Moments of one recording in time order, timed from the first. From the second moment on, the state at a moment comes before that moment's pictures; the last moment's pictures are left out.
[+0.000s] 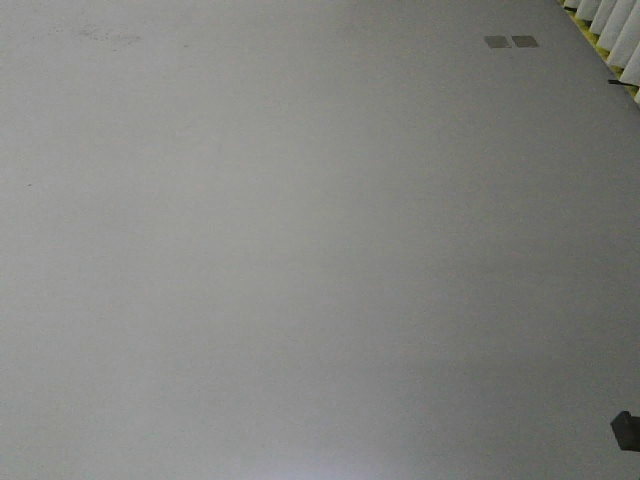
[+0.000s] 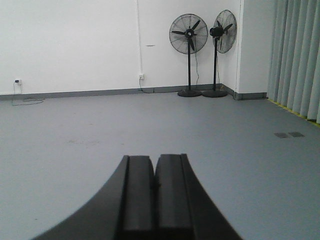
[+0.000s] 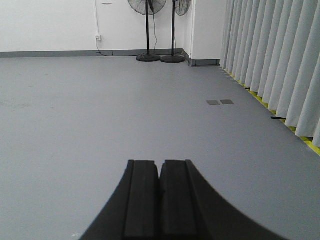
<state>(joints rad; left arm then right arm) -0.01 -0.02 0.03 -0.01 0.02 0.03 -0.05 -0.02 0.03 0.02 0.18 -0.02</state>
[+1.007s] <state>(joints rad) -0.01 -0.02 0.03 -0.01 0.02 0.03 -0.05 -0.02 0.03 0.02 0.18 -0.02</state>
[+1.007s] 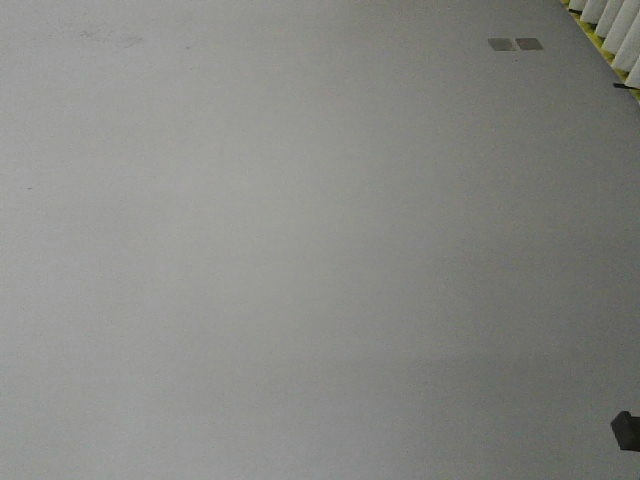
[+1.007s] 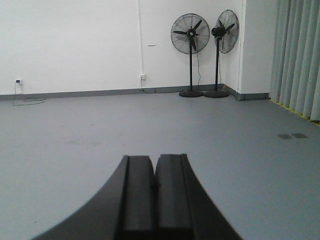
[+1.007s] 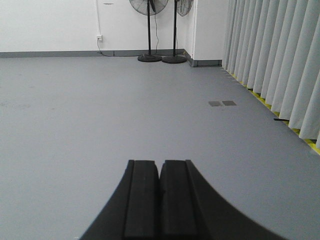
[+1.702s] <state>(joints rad) -0.01 -0.02 0.03 -0.01 0.02 0.03 -0.05 -0.02 0.03 0.02 0.18 -0.02</state>
